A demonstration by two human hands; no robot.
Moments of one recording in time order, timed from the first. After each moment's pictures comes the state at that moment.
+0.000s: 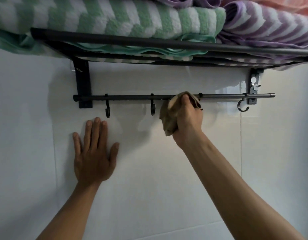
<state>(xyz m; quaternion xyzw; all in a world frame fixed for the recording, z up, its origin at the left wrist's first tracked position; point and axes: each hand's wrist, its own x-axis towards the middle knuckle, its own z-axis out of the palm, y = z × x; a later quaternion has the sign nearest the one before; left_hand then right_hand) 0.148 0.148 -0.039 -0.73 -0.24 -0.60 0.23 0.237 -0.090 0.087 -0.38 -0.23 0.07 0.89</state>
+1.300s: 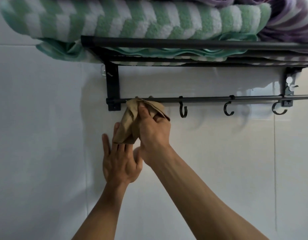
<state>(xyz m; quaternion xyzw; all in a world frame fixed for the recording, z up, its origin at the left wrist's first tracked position) 0.142 0.148 -0.037 -0.77 -0.26 -0.53 0.24 0.147 0.007 0.070 -0.39 -0.32 0.16 0.85</state>
